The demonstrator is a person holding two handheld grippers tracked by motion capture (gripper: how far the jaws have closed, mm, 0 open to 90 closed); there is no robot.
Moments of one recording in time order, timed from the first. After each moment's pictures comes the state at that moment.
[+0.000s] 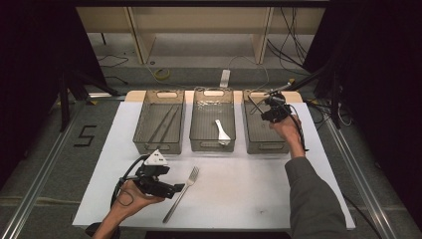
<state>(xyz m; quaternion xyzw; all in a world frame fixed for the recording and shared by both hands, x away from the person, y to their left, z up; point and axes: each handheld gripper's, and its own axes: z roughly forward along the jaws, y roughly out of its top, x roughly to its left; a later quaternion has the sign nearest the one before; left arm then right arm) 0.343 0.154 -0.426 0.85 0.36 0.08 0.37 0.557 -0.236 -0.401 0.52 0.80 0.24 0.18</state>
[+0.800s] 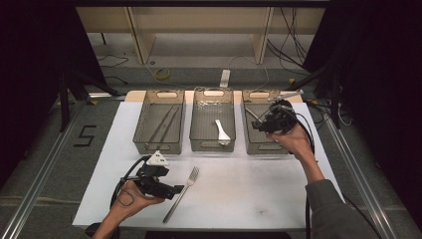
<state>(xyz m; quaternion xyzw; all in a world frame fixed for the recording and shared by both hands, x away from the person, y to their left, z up) 0.344 0.153 -0.430 0.86 0.37 0.07 0.34 0.483 -0.231 -0.362 0.45 0.81 0.35 0.15</state>
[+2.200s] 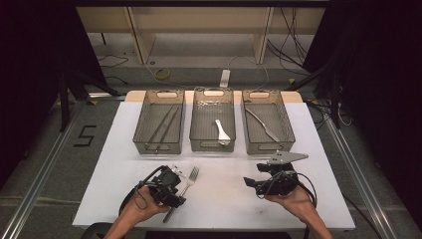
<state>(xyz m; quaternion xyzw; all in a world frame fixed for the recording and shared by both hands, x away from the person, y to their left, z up) 0.340 0.117 -0.456 0.91 0.36 0.03 0.20 0.338 -0.220 -0.419 0.36 0.83 0.41 0.10</state>
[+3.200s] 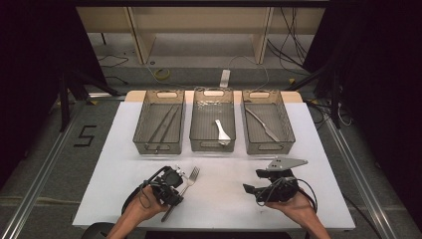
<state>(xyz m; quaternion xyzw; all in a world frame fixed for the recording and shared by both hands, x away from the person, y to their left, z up) 0.344 0.111 -0.464 0.92 0.36 0.04 0.16 0.326 -0.219 -0.423 0.36 0.83 0.41 0.09</state>
